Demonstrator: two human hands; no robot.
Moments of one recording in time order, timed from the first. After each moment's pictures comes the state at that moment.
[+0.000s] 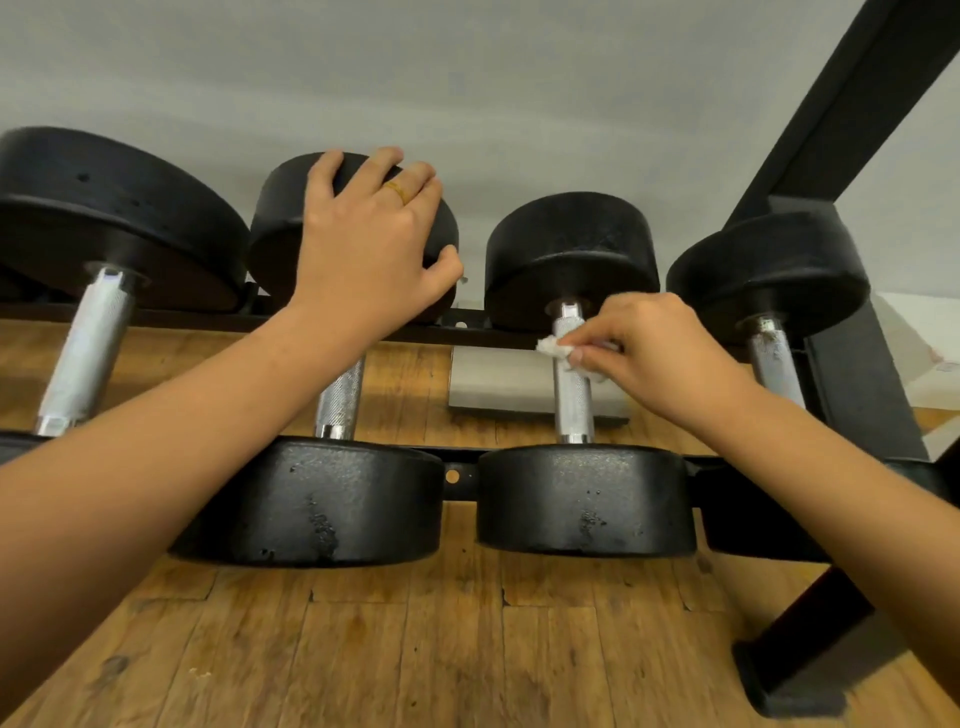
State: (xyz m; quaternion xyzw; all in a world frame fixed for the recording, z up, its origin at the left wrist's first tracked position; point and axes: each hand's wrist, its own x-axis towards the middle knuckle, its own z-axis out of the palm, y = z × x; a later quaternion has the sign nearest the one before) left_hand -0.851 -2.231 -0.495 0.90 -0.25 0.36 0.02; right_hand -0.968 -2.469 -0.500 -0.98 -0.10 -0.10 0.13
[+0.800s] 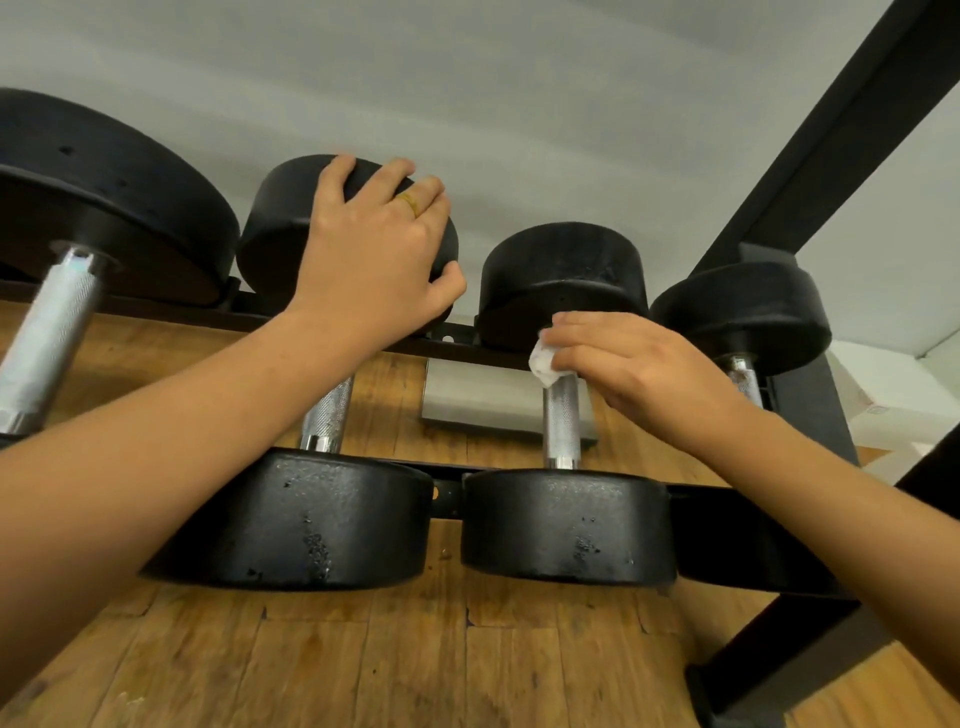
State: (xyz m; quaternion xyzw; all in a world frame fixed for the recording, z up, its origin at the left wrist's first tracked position) left_hand -0.848 -2.229 -0.497 0.89 -0.26 0.37 0.04; right_hand -0.964 -2.483 -0.496 -0.92 -0.34 -0.18 -0.08
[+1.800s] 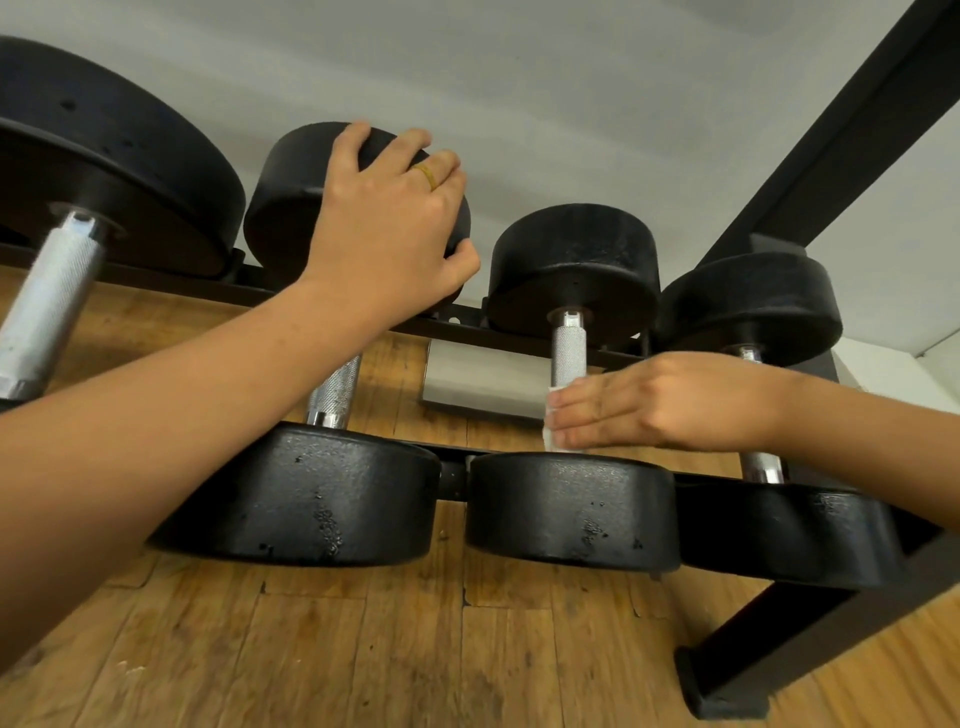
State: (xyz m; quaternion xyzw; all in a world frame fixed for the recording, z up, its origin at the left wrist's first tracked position) left_hand -0.846 -2.229 -0.497 0.89 -0.26 0.36 0.04; right_hand -0.962 -2.499 -0.483 -0.84 -0.51 0.08 -0.13
